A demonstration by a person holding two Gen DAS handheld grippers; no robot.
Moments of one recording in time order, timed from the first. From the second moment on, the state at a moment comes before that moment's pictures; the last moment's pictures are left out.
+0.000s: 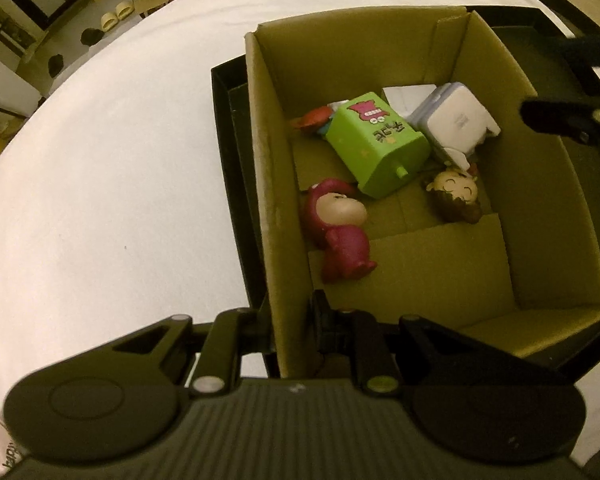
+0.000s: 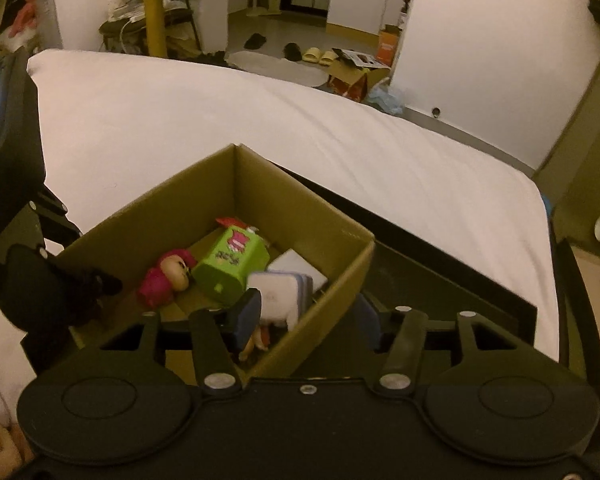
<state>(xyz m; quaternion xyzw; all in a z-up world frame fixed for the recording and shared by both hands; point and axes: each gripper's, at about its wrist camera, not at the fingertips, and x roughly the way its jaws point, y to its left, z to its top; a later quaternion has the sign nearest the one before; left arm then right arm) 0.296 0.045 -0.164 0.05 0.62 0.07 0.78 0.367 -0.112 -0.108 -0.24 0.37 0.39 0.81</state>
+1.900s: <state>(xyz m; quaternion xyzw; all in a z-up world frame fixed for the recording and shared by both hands) 0.143 0.013 0.063 -0.04 0.41 0.07 0.91 0.289 -0.281 0.001 -0.01 0.37 0.26 0.89</state>
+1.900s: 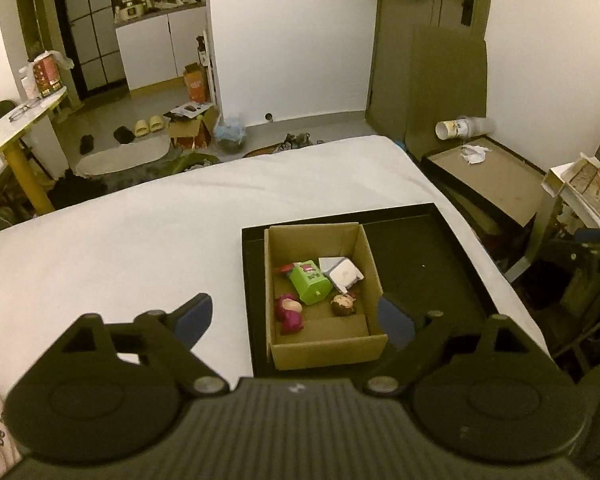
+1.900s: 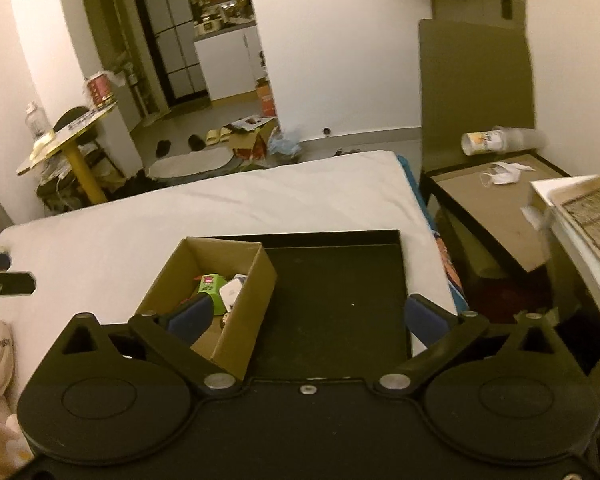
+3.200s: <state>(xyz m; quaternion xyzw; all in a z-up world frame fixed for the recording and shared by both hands) 0.042 -0.062 0.063 -0.03 0.34 0.07 0.94 0.187 -0.306 0.007 -0.01 0.35 0.26 0.90</state>
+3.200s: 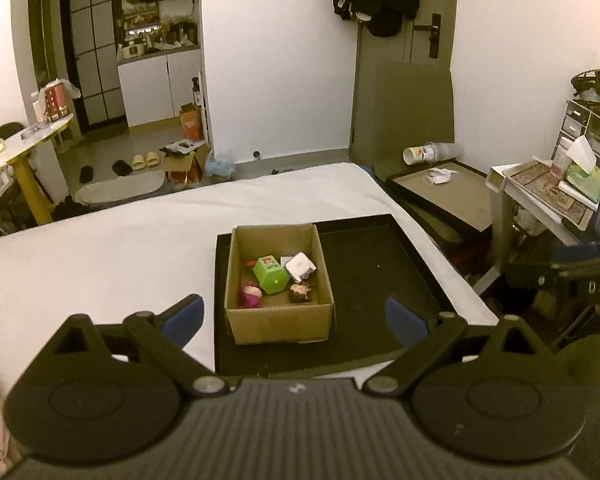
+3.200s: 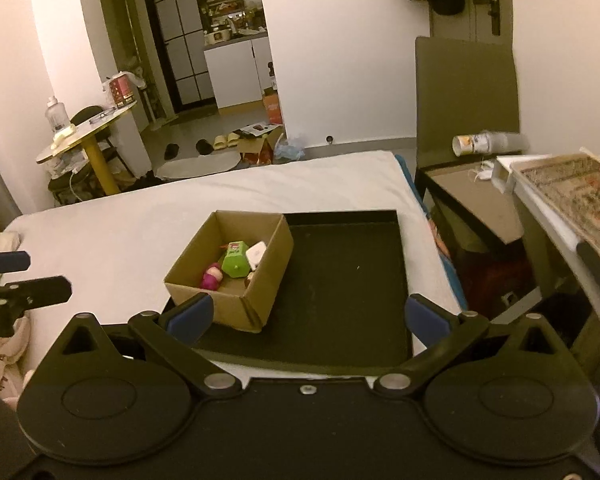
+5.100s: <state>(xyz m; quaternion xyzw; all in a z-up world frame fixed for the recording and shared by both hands) 0.040 -0.075 0.055 -0.04 0.34 0.06 0.94 0.169 -0.310 0.002 0.00 0.34 0.26 0.90</state>
